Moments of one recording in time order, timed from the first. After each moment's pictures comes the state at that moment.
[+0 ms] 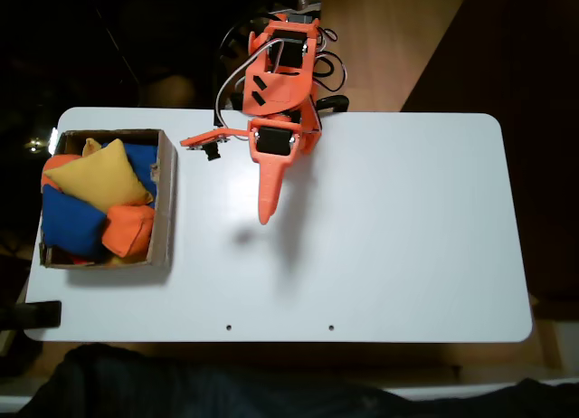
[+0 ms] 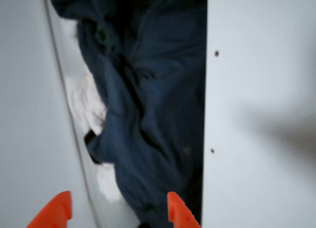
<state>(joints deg) 7.1 168.8 135.0 62.3 -0.9</state>
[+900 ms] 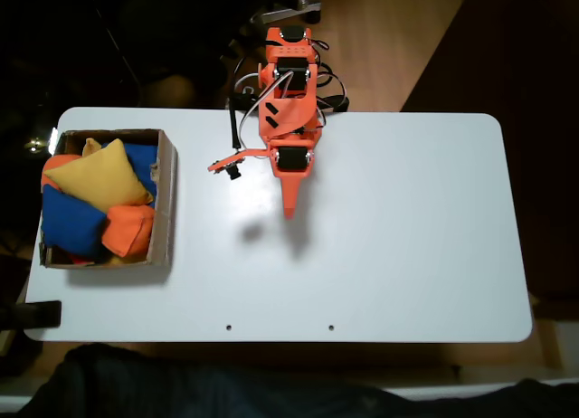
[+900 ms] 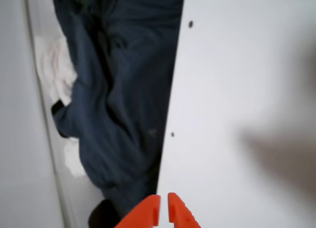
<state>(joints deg) 0.7 185.0 156.9 60.0 -6.4</state>
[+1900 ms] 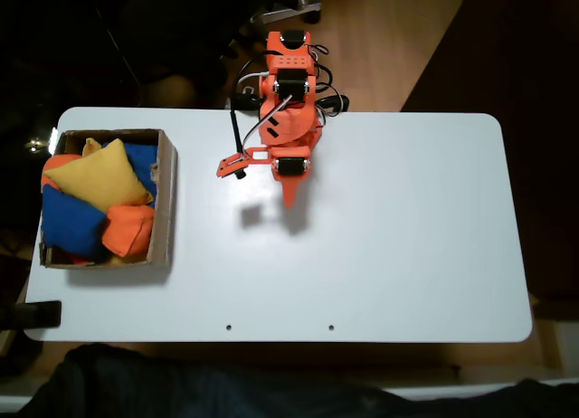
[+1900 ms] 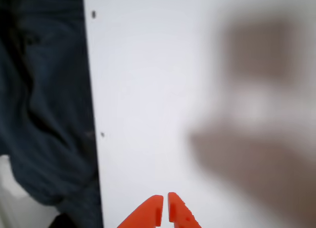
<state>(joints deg) 1.1 188.3 163.8 74.1 -4.6</state>
